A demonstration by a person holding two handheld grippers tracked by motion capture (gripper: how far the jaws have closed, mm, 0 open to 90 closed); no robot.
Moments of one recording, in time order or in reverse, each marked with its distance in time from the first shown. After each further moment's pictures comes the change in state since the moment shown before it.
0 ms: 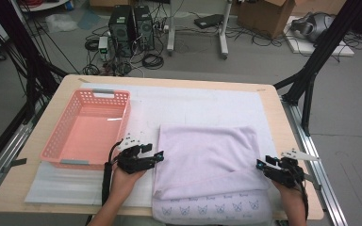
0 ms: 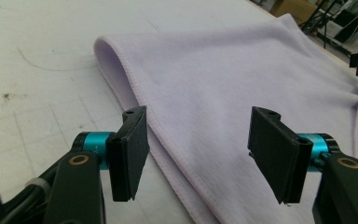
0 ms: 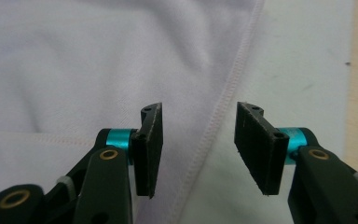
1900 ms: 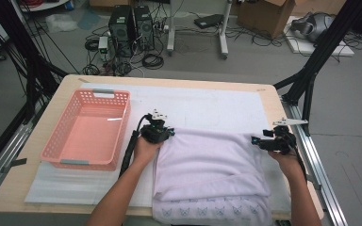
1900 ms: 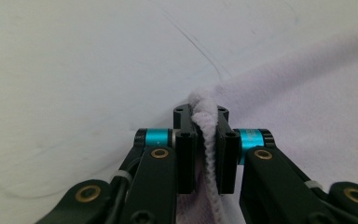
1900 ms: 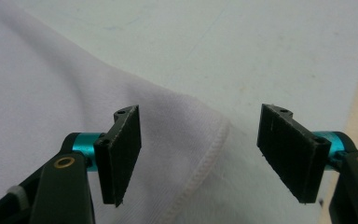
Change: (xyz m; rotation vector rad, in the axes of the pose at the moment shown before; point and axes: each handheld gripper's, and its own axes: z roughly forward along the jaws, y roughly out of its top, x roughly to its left) left arm 0.022 0.054 0.091 0.145 0.123 0.087; right arm -0.049 0.074 0.059 0.083 0.074 -0.119
